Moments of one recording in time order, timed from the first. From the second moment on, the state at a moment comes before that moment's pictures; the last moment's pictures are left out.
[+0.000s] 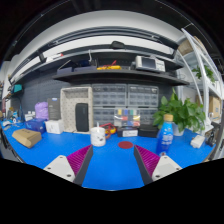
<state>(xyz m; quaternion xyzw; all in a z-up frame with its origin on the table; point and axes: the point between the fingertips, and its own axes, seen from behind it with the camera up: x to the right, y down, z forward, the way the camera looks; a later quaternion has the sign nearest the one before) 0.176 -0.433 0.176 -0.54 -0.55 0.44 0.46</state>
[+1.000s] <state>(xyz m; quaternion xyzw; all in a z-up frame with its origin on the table) -0.001 -0.263 0.156 -0.55 -0.51 0.41 0.52</state>
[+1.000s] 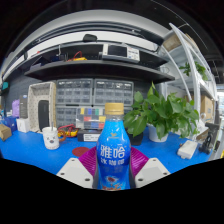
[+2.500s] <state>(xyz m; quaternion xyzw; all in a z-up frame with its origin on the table) -0.176 -0.414 0.222 0.25 -0.66 -0.25 0.67</state>
